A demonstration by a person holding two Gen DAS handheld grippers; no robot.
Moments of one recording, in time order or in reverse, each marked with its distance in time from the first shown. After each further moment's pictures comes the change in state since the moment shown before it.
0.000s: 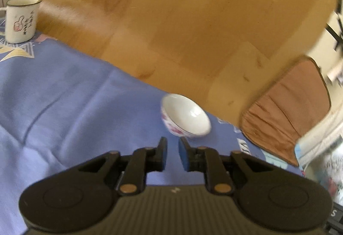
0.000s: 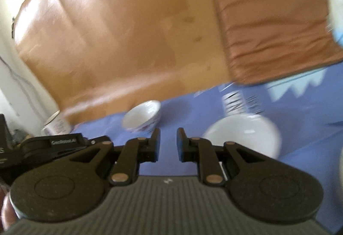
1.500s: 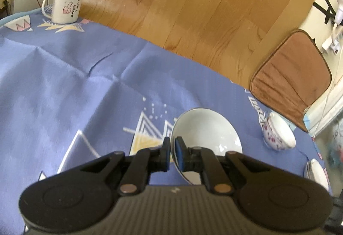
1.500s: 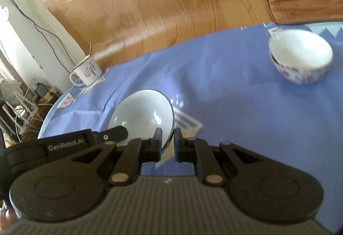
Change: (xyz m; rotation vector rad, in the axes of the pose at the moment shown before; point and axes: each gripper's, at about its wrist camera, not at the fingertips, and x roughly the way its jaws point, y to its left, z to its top) left arm -0.092 0.013 -0.100 0.047 0.016 0.096; right arm -0.010 0.053 -0.081 -0.041 0.195 0.086
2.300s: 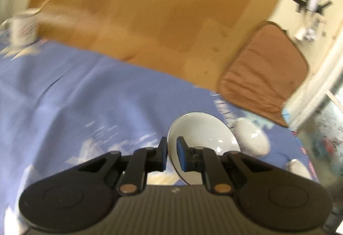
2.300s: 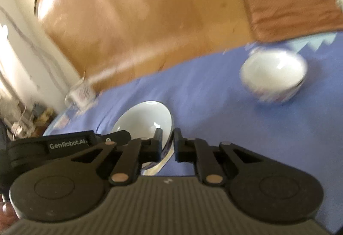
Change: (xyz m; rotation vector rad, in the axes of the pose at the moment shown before) left arm 0.022 -0.066 0.026 0.131 -0.019 -0.130; right arm -0.034 -0.025 0.010 0.021 -0.172 -0.031
